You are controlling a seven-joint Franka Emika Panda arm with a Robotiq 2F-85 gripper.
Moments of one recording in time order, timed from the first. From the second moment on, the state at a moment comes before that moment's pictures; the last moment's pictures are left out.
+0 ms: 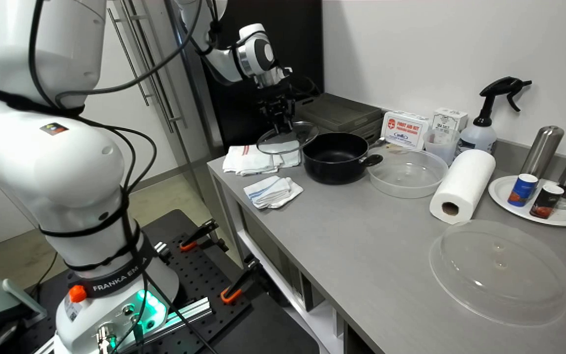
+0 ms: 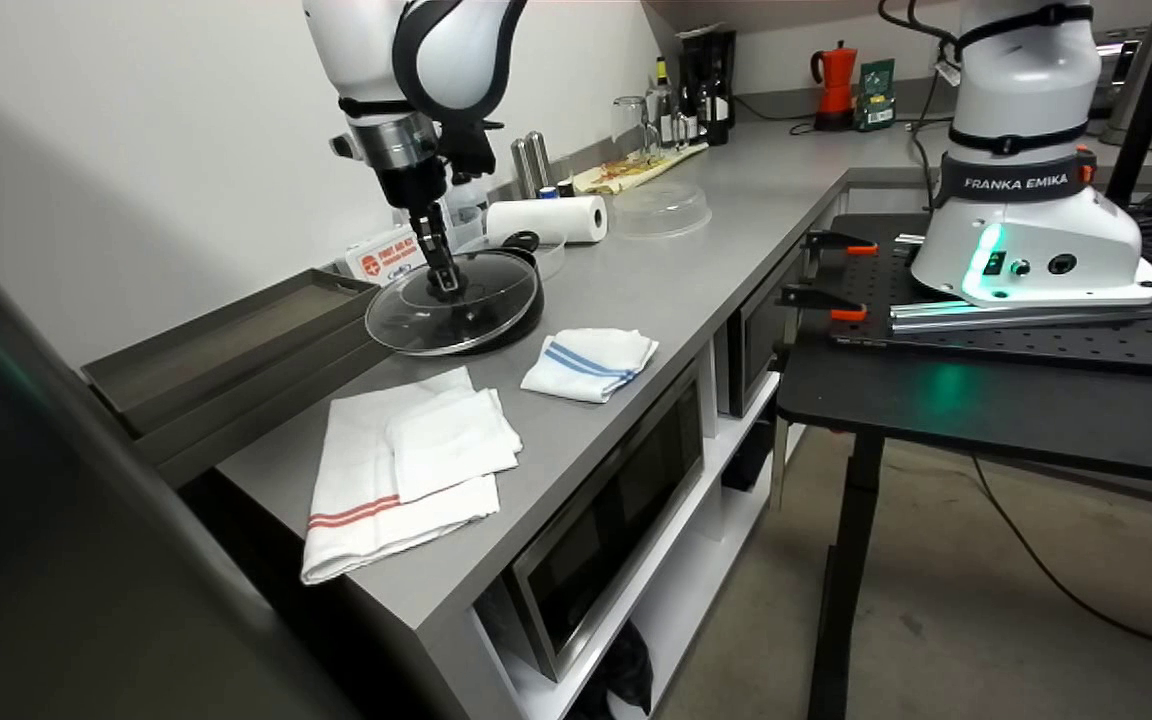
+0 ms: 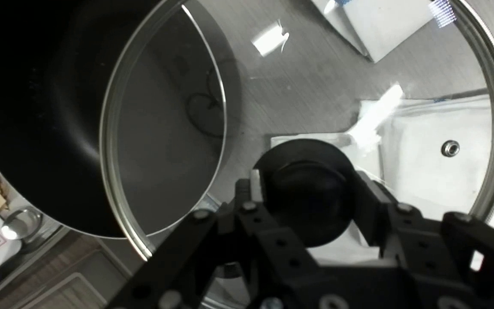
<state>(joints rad) 0.32 0.58 0.07 -1.76 -0.37 2.38 -0.06</state>
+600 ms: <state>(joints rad) 0.29 0.63 0.07 -1.62 -0.36 2.29 -0.05</state>
